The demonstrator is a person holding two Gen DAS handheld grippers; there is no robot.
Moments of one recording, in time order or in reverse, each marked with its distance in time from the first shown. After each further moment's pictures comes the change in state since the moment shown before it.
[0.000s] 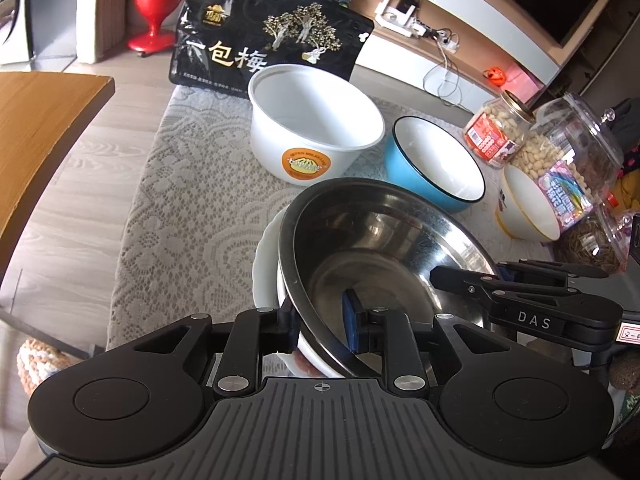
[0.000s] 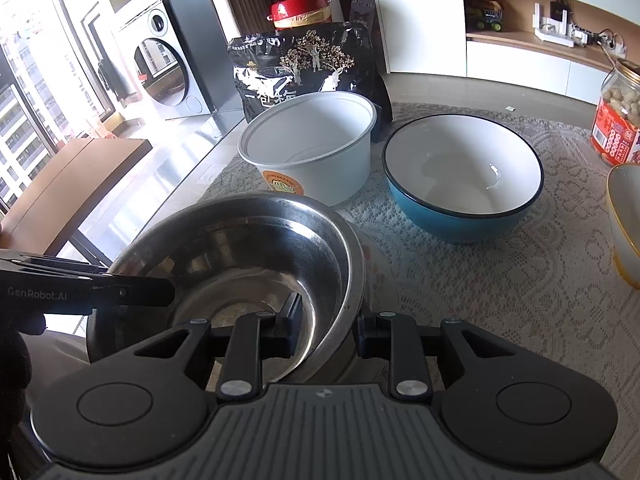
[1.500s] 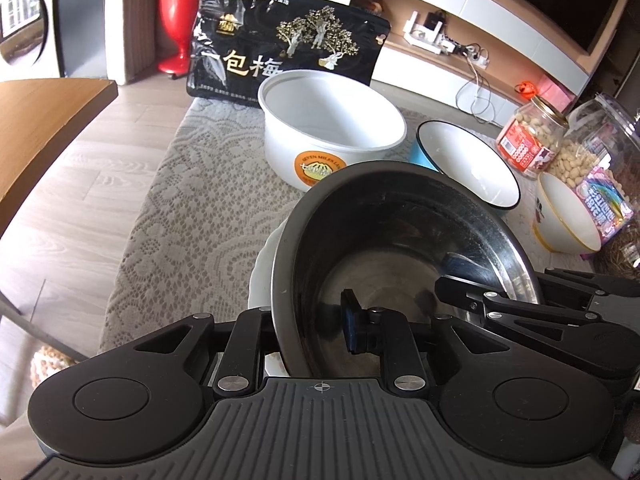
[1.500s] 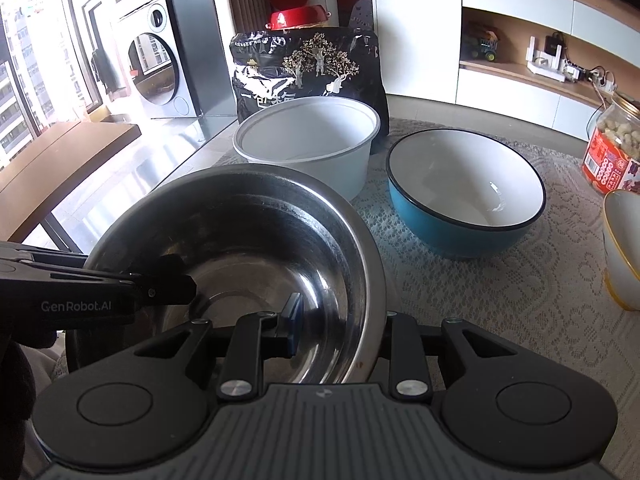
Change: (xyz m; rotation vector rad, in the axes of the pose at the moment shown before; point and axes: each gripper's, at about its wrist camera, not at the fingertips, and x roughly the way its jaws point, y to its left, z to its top) left arm 0.026 -0.014 -0.010 -0.035 -0.074 0.105; right arm 0.015 0.015 -0.009 -0.076 -0.058 -0.087
